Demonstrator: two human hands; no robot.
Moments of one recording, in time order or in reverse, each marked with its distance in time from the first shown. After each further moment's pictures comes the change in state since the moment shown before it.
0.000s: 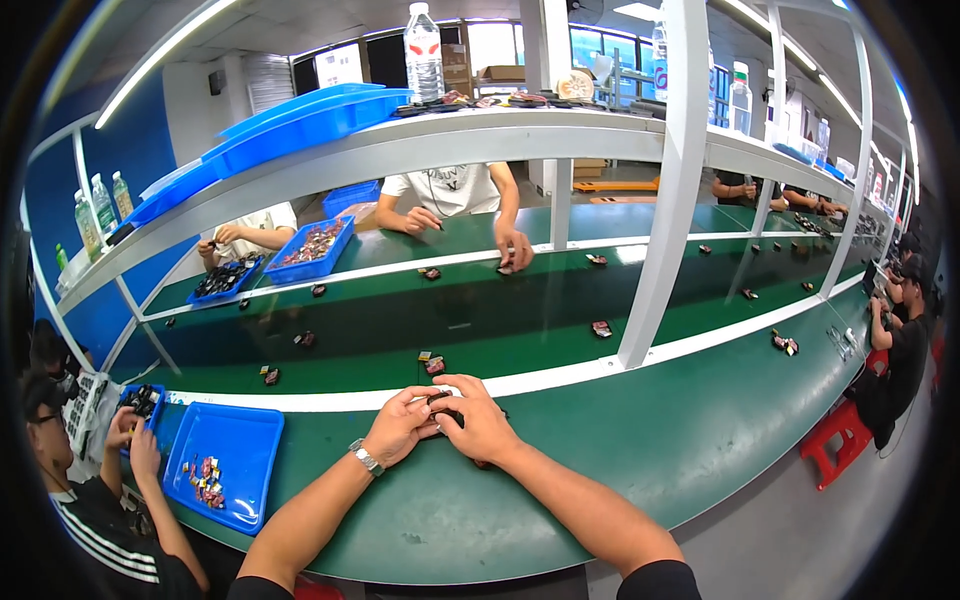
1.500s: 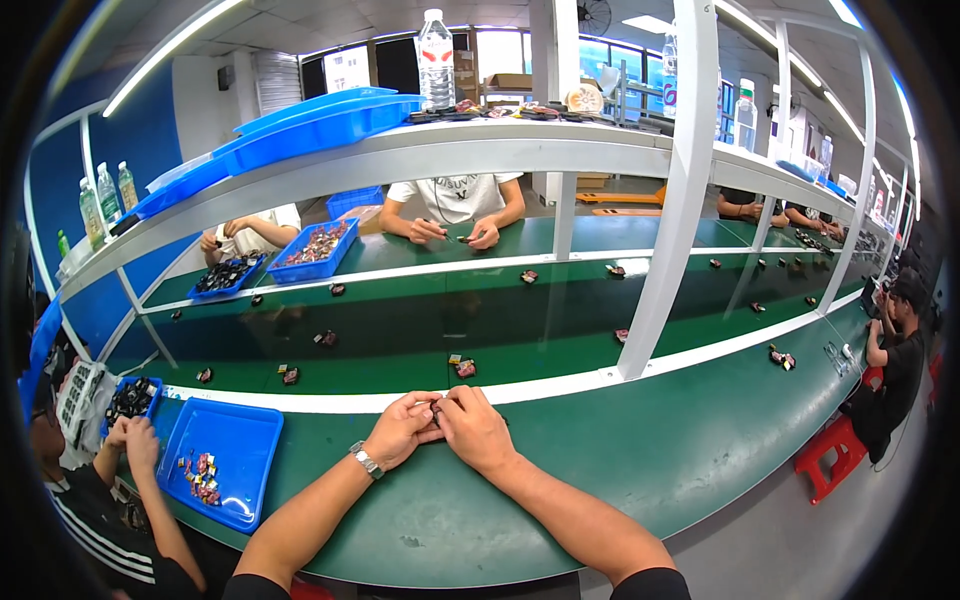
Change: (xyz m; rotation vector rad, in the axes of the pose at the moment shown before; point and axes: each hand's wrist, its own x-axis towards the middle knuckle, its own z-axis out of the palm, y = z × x) left_hand 0.000 0.004 0.008 0.041 0.070 -0.046; right_hand 0.003 -0.010 0.009 -0.315 0.171 -0.100
